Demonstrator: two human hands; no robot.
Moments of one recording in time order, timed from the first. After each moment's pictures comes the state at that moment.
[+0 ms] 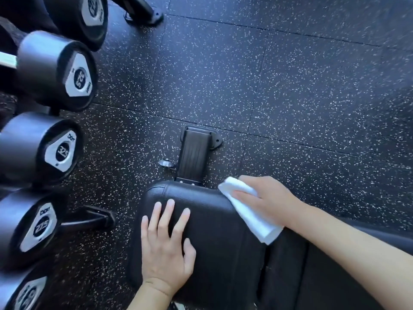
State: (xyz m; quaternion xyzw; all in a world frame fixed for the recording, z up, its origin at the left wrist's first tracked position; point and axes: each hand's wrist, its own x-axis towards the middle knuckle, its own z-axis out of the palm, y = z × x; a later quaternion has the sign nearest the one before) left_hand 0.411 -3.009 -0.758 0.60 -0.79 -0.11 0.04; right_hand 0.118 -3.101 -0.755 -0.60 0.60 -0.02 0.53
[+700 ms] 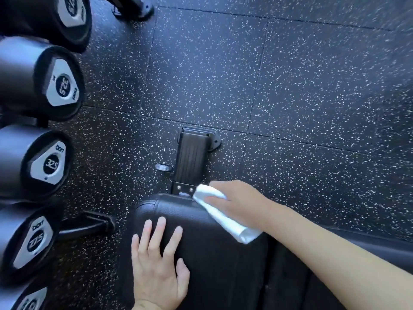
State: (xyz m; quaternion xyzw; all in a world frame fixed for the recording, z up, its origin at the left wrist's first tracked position) left_hand 0.410 -3.013 -0.763 0.59 -0.80 -0.12 0.03; right_hand 0.154 -3.134 -0.783 -0.59 0.55 0.00 0.59
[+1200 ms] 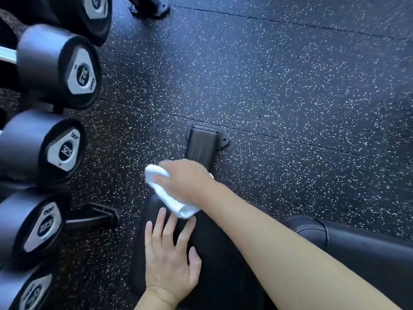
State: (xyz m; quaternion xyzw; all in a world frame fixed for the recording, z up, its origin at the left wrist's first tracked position) left_hand 0.412 -3.011 -0.766 0.60 -0.79 -0.11 0.03; right_hand 0.279 -3.191 -0.746 -0.70 0.50 -0.06 0.51
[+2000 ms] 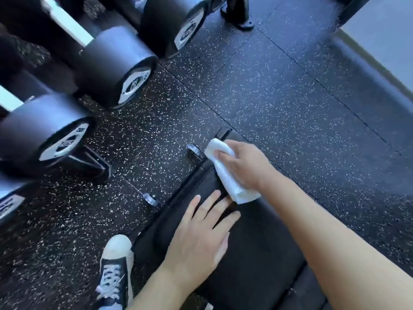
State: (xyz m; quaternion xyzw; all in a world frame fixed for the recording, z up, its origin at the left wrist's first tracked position) left_hand 0.437 -2.994 -0.756 0.59 -0.77 -0.21 0.12; right_hand 0.317 -3.193 -0.740 -0.70 0.56 0.04 0.44
